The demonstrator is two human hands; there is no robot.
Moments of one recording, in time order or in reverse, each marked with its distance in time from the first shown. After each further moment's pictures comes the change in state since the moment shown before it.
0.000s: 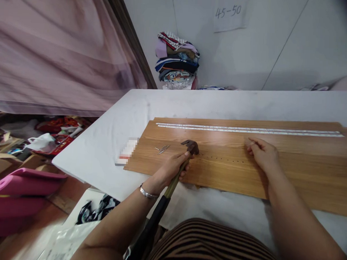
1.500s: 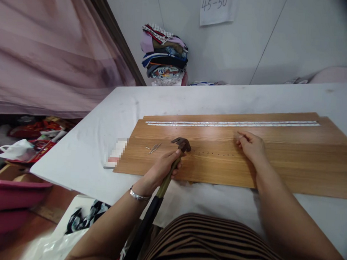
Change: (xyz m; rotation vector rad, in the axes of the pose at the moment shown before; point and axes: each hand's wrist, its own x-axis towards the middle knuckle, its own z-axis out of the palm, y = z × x) left_hand 0.001 -0.001 -0.001 -0.004 0.000 0.027; right_hand -0.004 -0.026 -0.002 0.097 0.015 0.135
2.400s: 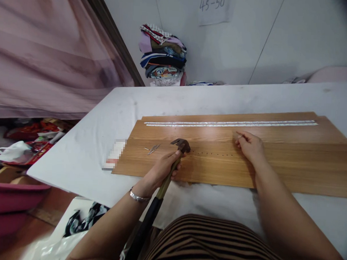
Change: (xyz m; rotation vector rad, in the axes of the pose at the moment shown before) left_hand 0.000 -0.001 0.000 0.009 -0.006 -0.005; right_hand -0.001 -0.002 -0.001 0.004 0.000 -0.014
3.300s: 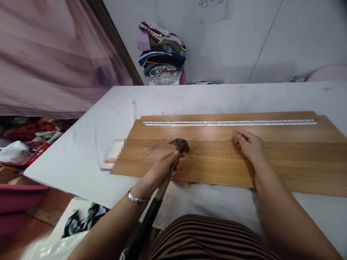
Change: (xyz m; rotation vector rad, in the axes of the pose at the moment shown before) left_hand 0.001 -0.001 0.000 -0.019 0.023 -0.006; right_hand 0.000 0.004 0.000 0.010 0.000 0.021
